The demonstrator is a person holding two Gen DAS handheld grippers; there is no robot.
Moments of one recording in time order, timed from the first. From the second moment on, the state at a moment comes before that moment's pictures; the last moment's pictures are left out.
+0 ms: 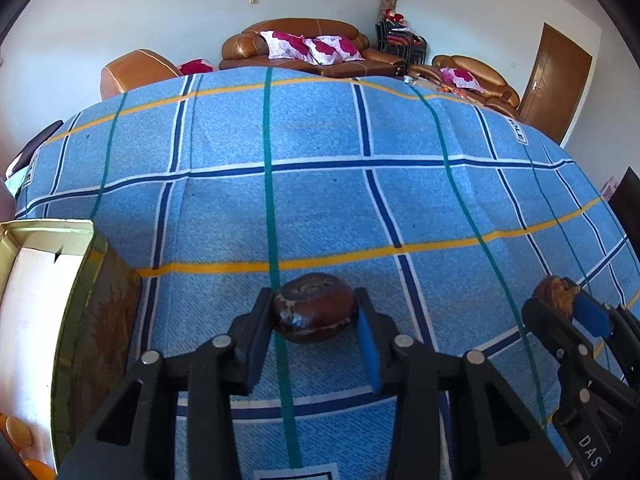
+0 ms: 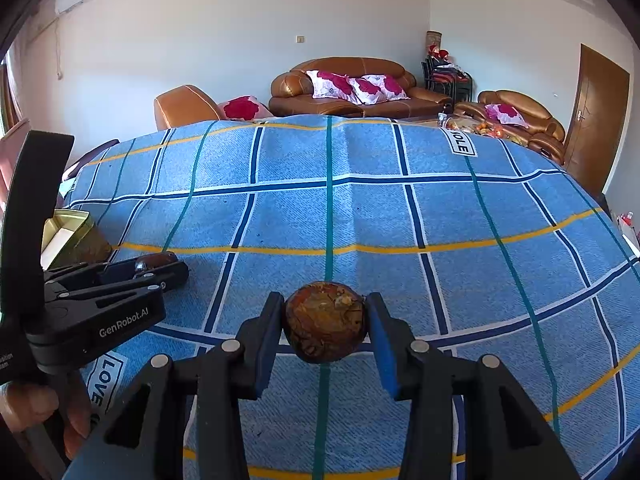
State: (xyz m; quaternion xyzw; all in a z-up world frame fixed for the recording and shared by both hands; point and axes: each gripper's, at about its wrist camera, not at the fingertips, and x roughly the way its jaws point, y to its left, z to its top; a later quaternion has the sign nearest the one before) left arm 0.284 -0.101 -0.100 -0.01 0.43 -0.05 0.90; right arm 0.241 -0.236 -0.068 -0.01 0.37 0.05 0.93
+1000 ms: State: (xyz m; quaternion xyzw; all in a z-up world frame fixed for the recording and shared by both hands) left arm 0.250 -0.108 -0.070 0.02 0.35 -0.07 0.93; right arm 0.224 -0.240 -0.056 0.00 0.32 0.07 0.94
